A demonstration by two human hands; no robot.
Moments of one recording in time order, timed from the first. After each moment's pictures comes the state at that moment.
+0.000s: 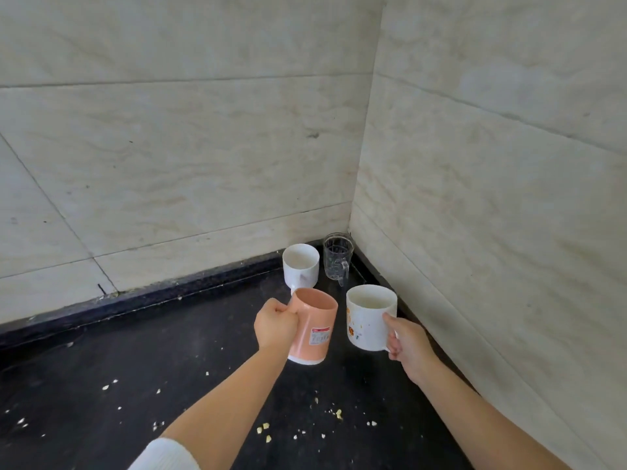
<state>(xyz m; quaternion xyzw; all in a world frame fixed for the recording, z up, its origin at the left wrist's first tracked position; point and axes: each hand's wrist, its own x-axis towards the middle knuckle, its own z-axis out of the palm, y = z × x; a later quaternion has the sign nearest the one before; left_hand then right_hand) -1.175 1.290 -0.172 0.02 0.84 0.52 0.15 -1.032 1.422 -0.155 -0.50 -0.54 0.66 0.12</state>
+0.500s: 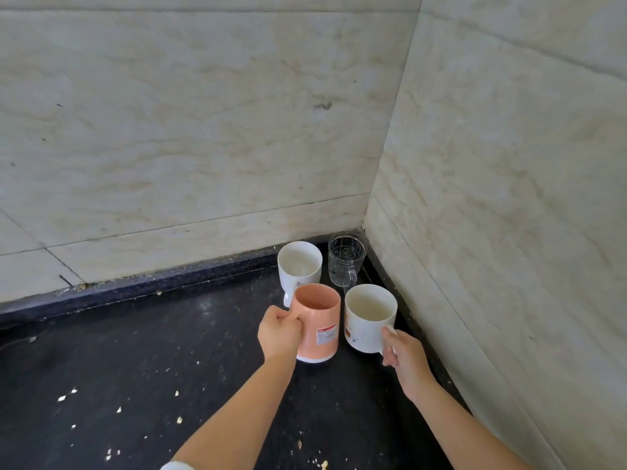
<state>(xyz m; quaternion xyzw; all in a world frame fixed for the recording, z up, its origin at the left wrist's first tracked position) -1.215 1.363 -0.229 -0.11 0.82 0.54 0.18 -1.091 1.498 -0.230 -0.46 -0.60 0.64 0.07</state>
